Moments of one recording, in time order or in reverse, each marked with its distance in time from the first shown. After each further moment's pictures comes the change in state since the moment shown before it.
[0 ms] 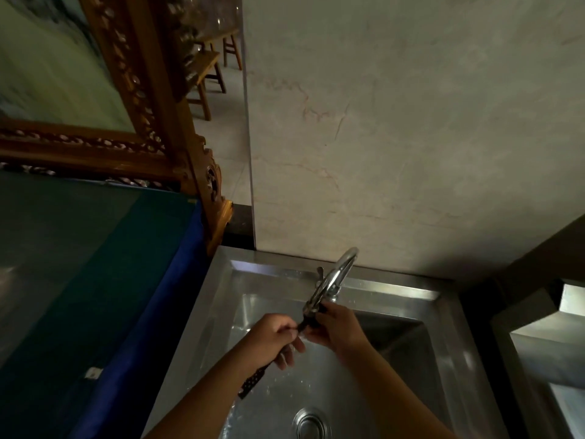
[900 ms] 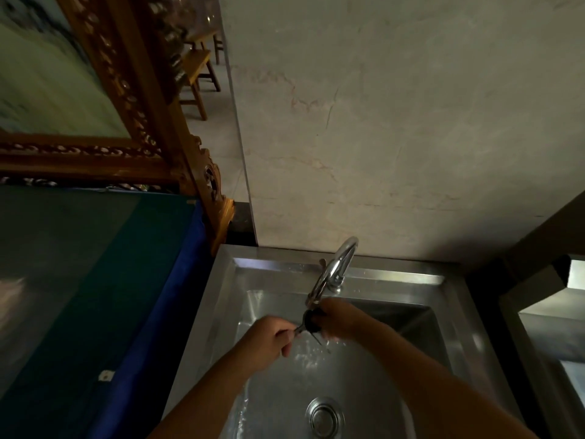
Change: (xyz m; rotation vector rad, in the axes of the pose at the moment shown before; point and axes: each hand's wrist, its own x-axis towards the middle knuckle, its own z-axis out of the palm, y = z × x) left_hand -0.010 -0.005 -0.010 0.493 0.047 0.130; right_hand 0.016 -0.013 -0.014 -0.992 -0.279 -0.162
